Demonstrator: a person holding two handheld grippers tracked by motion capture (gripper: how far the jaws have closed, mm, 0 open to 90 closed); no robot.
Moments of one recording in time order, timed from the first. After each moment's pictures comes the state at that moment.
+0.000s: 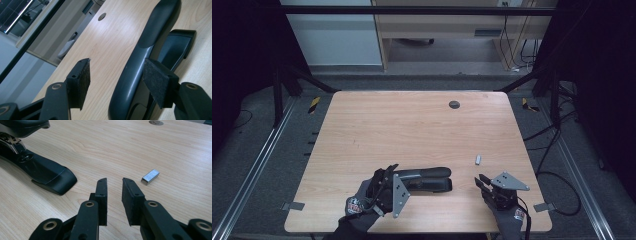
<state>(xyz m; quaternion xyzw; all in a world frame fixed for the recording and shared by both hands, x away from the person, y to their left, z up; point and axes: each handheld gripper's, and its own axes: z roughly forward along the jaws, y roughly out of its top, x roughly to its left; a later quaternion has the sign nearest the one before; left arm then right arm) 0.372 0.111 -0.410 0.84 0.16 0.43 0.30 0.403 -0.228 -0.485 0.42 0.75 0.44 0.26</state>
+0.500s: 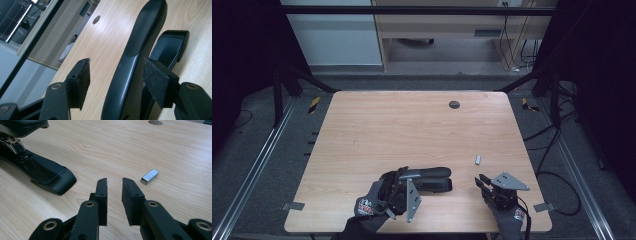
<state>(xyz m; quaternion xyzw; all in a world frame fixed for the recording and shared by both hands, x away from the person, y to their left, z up) 0.371 0.086 -0.420 0.84 0.13 0.44 0.28 0.403 -0.228 -0.485 0.42 0.75 0.44 0.26</state>
